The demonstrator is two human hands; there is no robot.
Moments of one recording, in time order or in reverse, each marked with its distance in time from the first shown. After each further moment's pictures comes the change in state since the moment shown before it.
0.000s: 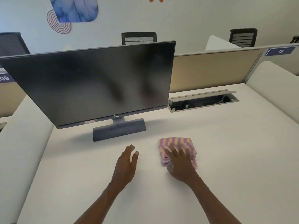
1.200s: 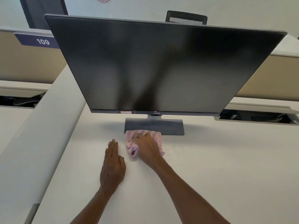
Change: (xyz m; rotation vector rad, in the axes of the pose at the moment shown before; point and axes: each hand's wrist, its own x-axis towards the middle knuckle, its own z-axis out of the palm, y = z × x) left_hand 0.023 -0.156 -0.067 0.216 0.320 -0.155; right_hand 0.155 -0.256 -0.019 0.189 -0.246 -0.235
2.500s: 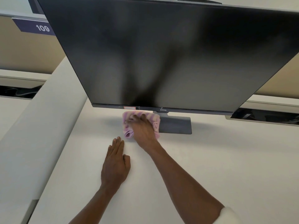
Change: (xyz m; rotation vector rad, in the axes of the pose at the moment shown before) left_hand 0.002 0.000 0.003 0.147 -0.044 0.046; right_hand 0.072 -0.002 0.016 -0.243 0.329 -0.299
